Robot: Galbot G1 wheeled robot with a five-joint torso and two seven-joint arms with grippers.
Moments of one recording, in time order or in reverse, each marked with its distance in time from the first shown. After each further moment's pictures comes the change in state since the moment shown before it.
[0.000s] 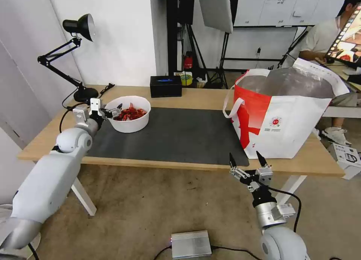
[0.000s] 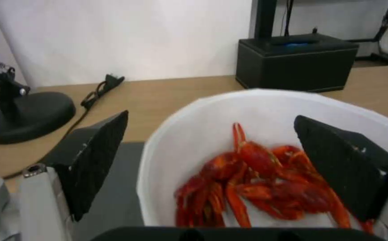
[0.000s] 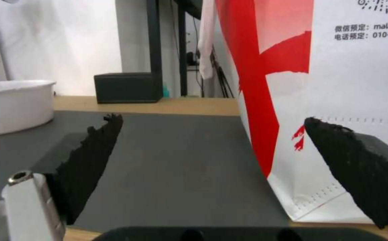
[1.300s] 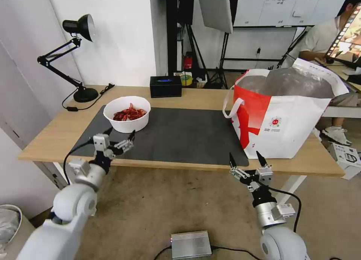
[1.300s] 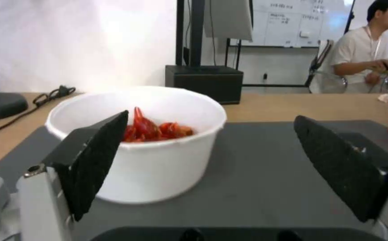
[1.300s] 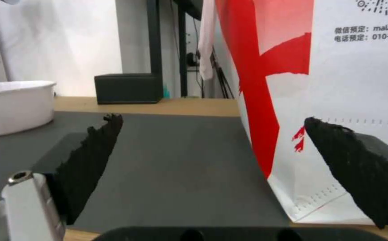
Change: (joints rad) left arm 0.617 -0.108 -0.270 -0.593 0.080 -0.131 -0.047; right arm 0.000 0.000 0.000 0.000 0.000 0.000 0.000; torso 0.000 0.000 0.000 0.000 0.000
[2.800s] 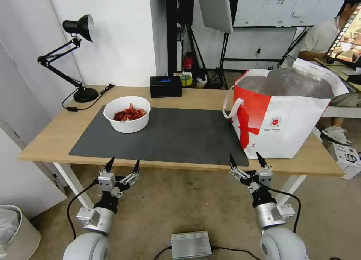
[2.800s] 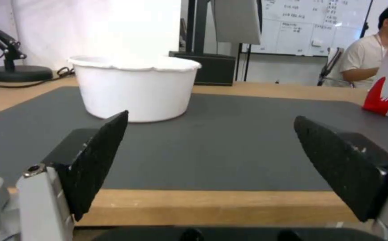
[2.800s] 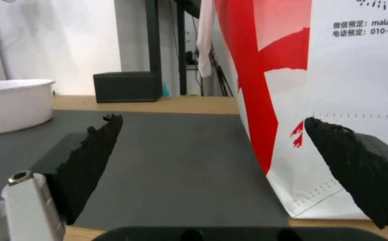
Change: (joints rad) left arm 0.428 -0.361 -0.110 -0.160 0.324 -0.233 0.104; right arm -0.003 0.001 -0.001 -0.002 0.000 -0.001 0.002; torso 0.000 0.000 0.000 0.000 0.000
